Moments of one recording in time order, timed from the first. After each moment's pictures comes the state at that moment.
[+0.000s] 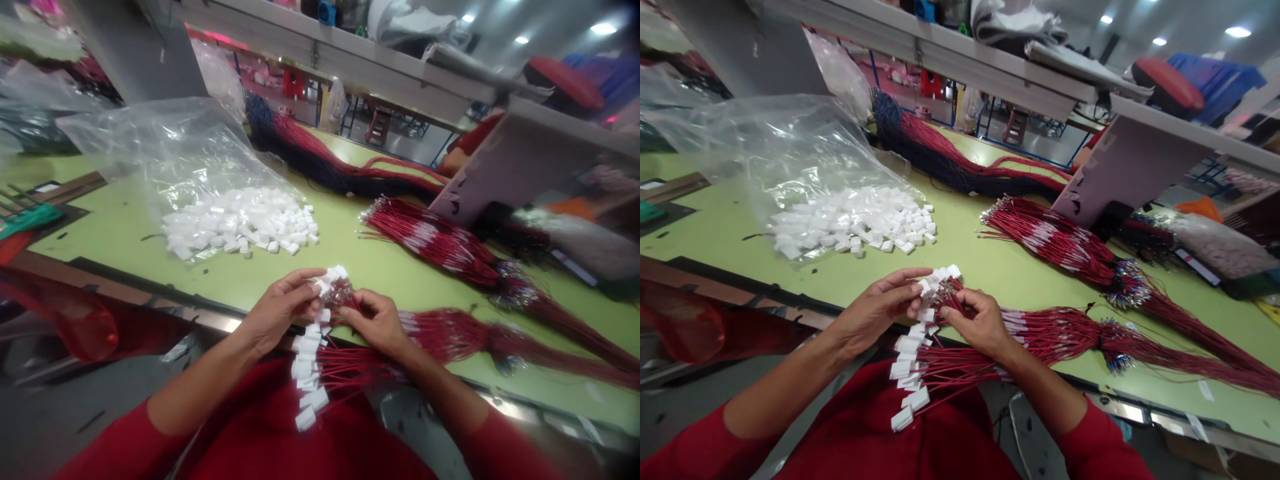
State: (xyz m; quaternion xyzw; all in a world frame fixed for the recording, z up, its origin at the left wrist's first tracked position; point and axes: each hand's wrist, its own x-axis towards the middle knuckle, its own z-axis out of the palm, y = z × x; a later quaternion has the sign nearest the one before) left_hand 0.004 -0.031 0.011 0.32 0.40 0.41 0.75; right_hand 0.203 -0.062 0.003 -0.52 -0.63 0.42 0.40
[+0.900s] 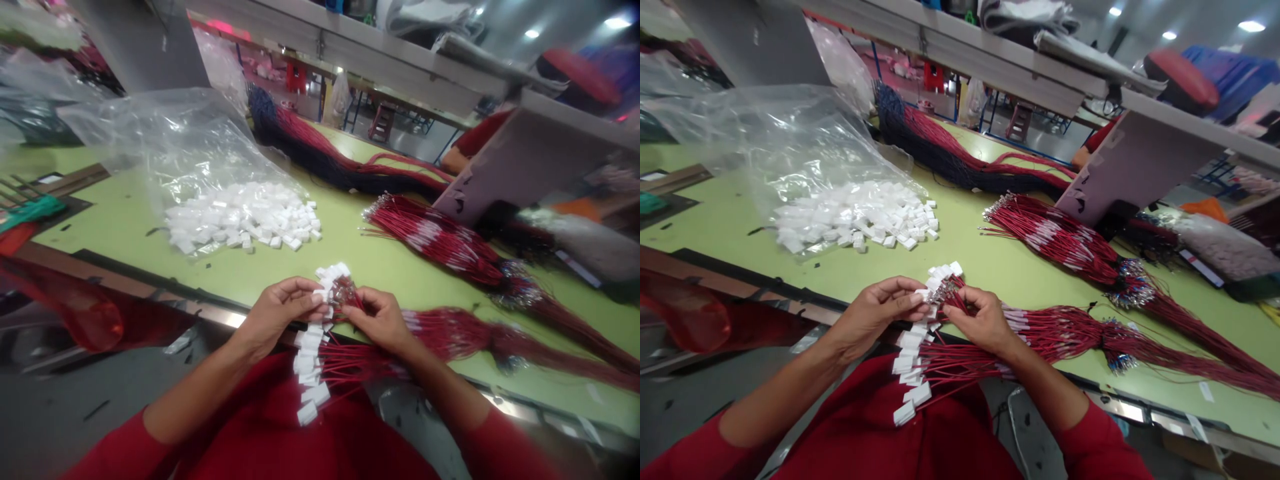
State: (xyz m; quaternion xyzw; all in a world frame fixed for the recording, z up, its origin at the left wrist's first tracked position) left_hand -0.003 -0.045 0.002 0.33 0.41 0.42 0.74; right_hand 0.203 -0.061 0.007 -0.50 -0.63 0.45 0.38
